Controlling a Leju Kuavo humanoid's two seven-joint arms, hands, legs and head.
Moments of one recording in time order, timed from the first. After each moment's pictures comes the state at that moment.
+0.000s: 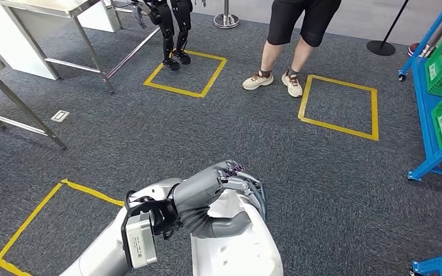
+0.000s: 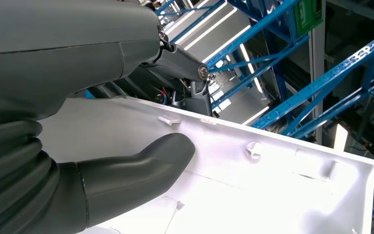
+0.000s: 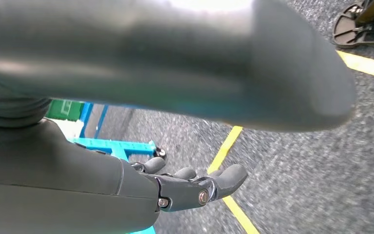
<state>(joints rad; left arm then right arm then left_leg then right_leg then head) -0.50 -0.08 -0.72 -1.58 -0.09 -0.43 -0.55 -0.06 -0.09 -1.16 -0.21 1.44 0.09 0.13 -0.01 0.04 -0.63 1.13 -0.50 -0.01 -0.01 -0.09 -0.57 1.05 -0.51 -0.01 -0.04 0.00</state>
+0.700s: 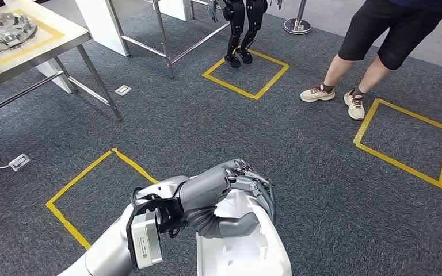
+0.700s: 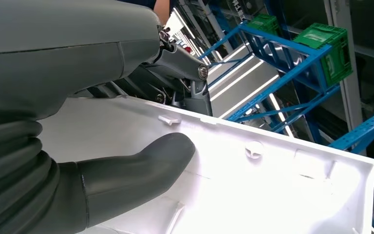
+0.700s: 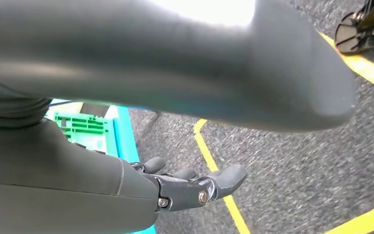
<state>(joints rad) -0.51 -0.10 -0.73 -1.56 -0.09 -0.44 -0.56 -0.06 -0.08 -1.16 -0.21 1.43 0.08 0.13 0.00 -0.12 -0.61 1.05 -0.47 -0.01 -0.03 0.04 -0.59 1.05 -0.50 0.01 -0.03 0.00</state>
